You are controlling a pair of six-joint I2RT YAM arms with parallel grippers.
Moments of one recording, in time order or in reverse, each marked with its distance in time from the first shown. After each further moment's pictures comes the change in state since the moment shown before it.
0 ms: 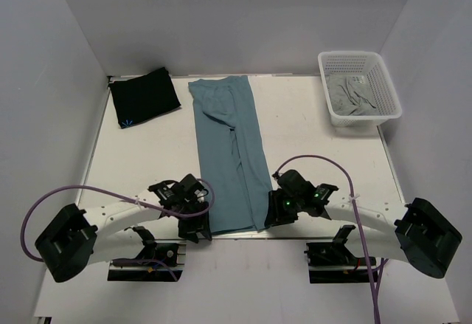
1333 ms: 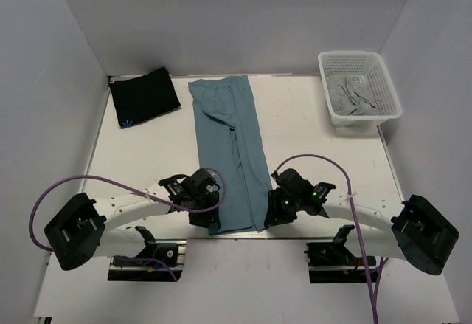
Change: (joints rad) left arm -0.069 0.119 0.119 0.096 -0.181 0.071; right arm 0.000 0.034 0.017 0.002 0.008 -0.004
